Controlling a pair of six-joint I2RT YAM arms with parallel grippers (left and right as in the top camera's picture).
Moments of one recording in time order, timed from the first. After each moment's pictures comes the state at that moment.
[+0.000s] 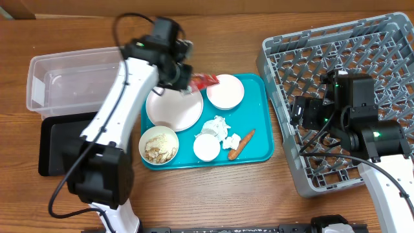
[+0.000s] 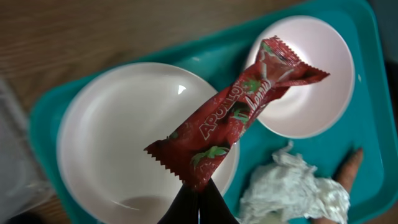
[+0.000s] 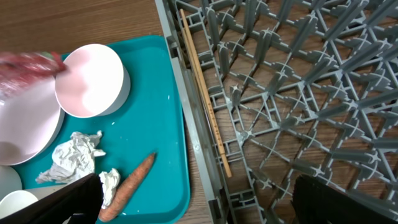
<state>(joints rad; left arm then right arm) -0.25 1.91 1.74 -1.07 0.16 -0.05 0.11 1.16 1.15 -0.95 -0.05 0.22</state>
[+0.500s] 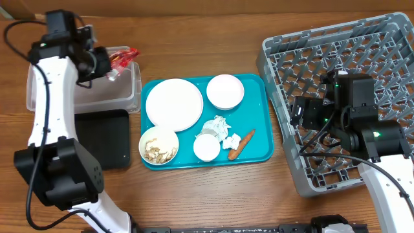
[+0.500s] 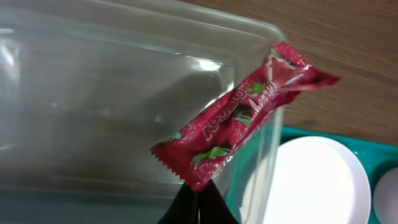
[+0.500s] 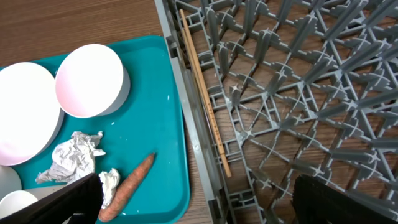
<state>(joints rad) 0.23 1.91 1.77 -1.00 0.14 -0.10 0.11 1.16 1.15 -0.95 -0.05 0.22</state>
